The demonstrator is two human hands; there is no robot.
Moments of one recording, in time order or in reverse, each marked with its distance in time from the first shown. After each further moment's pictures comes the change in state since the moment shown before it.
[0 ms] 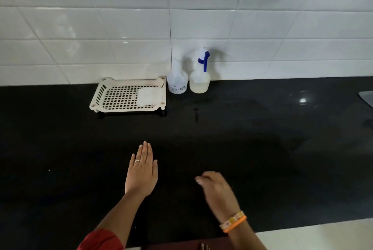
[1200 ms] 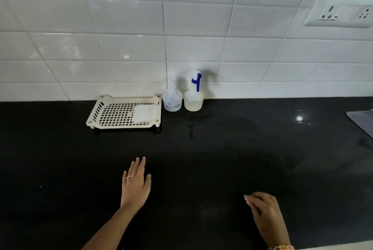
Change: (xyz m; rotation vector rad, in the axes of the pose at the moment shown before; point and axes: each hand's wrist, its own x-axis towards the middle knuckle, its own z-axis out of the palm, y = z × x) left_hand 0.008 0.013 -0.007 -0.420 0.046 -0.163; right_hand -0.042 0.111 -0.073 -0.041 -0.032 0.398
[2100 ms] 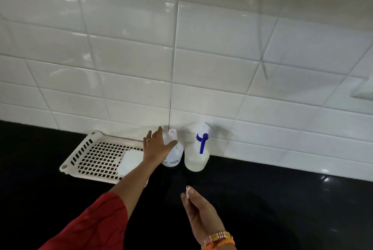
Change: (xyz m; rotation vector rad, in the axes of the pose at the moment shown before) left_hand 0.282 0.154 -0.035 -0.189 0.138 -0.039; right_hand 0.240 -0.169 -0.005 1.808 -0.596 0.833
